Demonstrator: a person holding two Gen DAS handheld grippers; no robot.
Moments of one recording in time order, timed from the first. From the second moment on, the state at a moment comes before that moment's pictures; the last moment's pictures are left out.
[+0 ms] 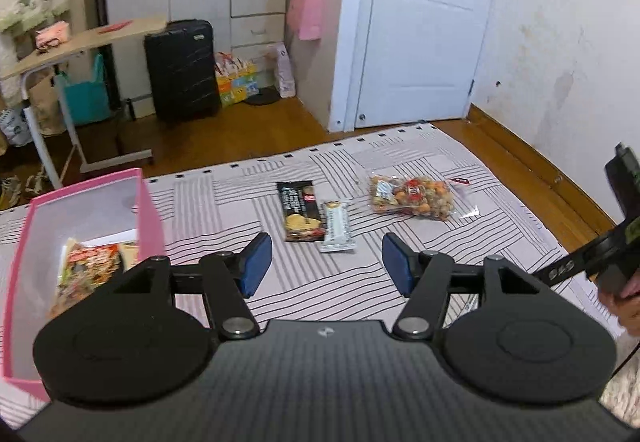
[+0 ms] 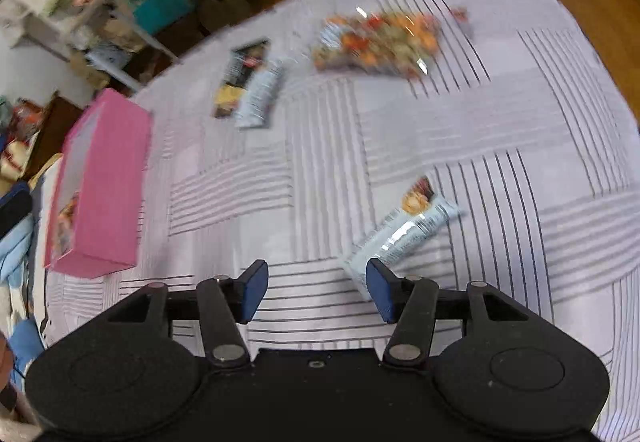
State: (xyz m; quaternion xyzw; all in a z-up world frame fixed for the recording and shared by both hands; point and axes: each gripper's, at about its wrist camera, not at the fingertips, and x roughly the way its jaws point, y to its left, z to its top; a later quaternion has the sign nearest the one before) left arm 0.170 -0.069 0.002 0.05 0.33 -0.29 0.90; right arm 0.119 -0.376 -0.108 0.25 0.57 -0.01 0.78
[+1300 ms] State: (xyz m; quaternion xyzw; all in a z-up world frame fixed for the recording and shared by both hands) left arm 0.305 -0.181 -0.172 -0.01 0.39 -0.25 0.88; right arm 0.188 -0.346 -0.154 0.11 0.53 -0.05 0.84
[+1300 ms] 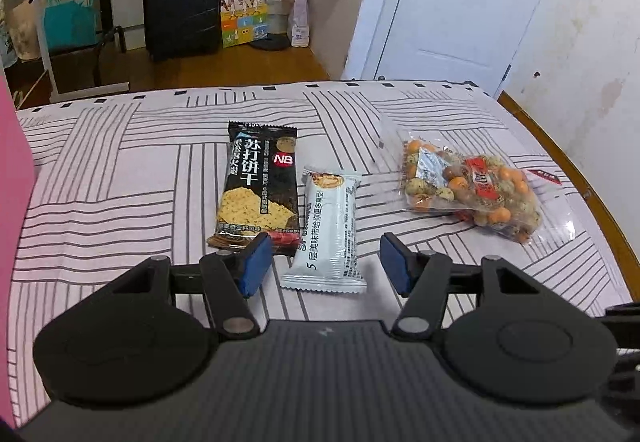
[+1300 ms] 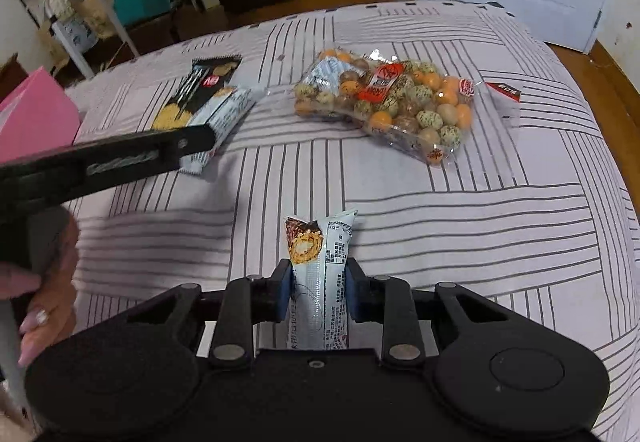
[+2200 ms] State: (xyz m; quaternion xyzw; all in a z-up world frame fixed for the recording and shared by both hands) left arm 0.280 -0.192 -0.164 0.04 0.37 -0.24 0.90; right arm 0.174 -0.370 -0.143 0.15 0.51 -0.07 0.84
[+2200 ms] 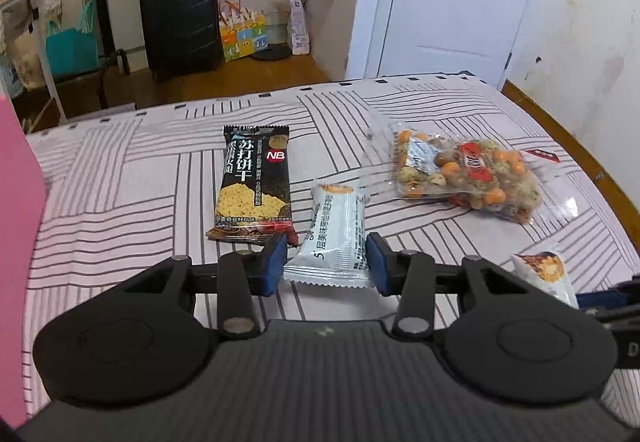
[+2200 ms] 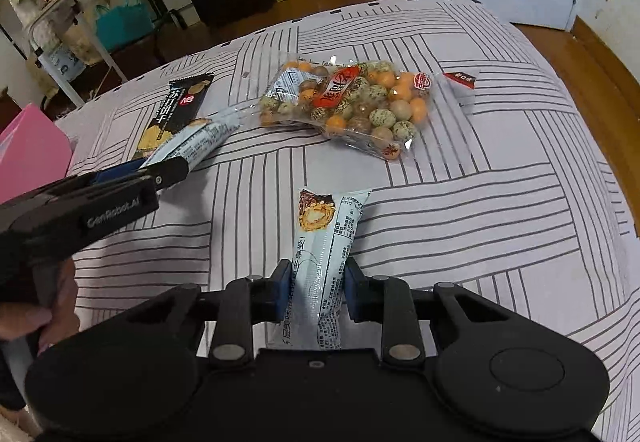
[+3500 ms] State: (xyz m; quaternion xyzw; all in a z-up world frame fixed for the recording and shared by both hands) left arm 0.238 -0.220 -0.168 0.12 0.41 -0.24 0.87; right arm 0.175 -0.377 -0.153 0.18 0.53 -0.06 0.83
